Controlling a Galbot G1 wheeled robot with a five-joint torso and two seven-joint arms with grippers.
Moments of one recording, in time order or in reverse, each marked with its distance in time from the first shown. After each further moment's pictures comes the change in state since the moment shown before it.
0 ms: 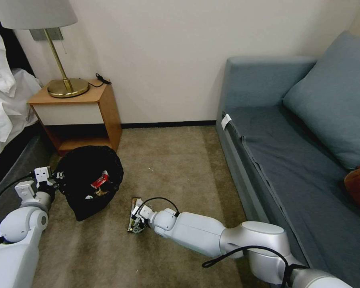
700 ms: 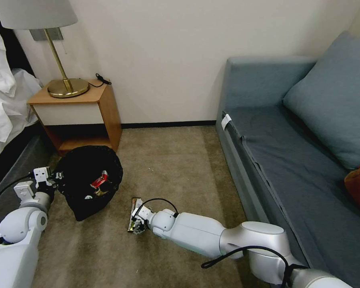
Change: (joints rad) left arm 0.003 -0.002 -0.004 -0.002 -0.001 -0.001 0.000; right arm 0.002 0.000 0.000 0.015 0.021 -0.046 0.010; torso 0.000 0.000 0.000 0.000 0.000
